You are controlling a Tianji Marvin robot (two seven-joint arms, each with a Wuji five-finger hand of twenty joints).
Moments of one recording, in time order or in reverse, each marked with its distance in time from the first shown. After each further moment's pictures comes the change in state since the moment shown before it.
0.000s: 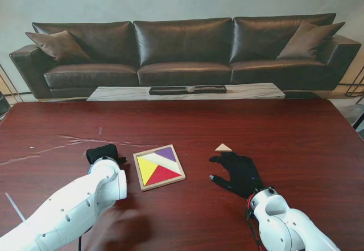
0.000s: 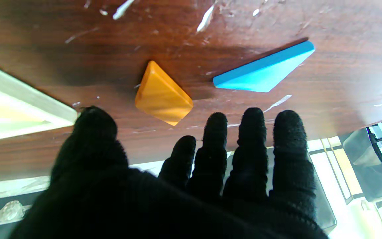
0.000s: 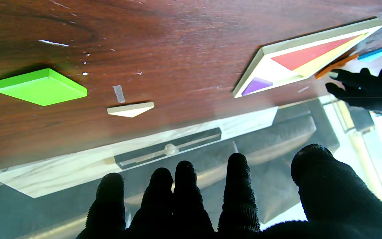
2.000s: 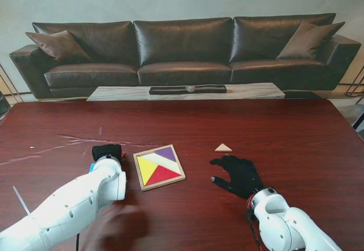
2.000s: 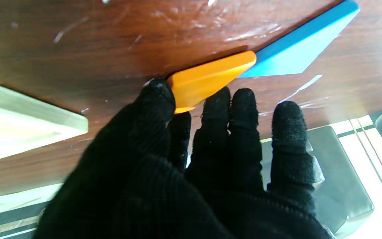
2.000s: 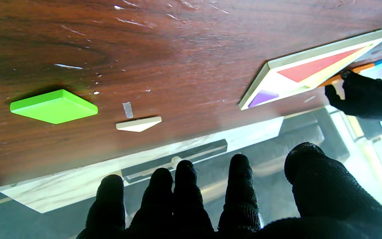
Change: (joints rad) left arm -0.056 -0.010 0.071 0.096 0.005 -0.116 0.054; right arm 0.010 0.001 0.000 0.009 0.019 0.023 0.059; left_hand 0.277 -0.300 0.384 -0.062 0.122 -0.081 0.394 0.004 0.381 -0.010 -0.133 0.168 0.219 -0.103 0.091 -0.034 0.120 -0.019 0.012 -0.054; right_hand 0.051 0.011 -0.010 0.009 0.000 -0.025 -0.038 0.013 0.000 0.000 0.014 0.007 0.000 0.000 -0.007 0.000 0.000 0.000 -0.043 0.000
